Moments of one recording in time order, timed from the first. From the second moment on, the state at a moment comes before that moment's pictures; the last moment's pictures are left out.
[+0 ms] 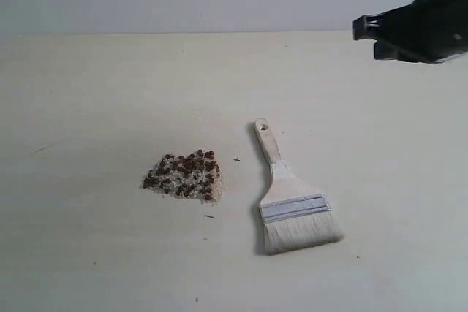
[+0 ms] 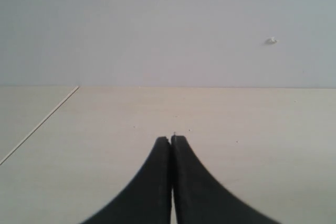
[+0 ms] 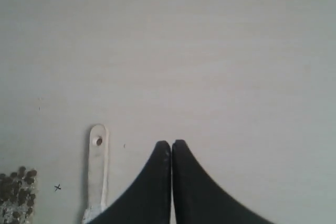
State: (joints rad) left arm -0.04 0.14 0.00 -1.74 -0.11 1.73; right arm 0.18 1.41 -0.87 0.37 0.37 -0.18
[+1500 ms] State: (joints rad) left arm -0.04 0.14 0.00 -1.74 -0.11 1.73; right arm 0.17 0.07 -0.28 0.17 0.26 -0.22
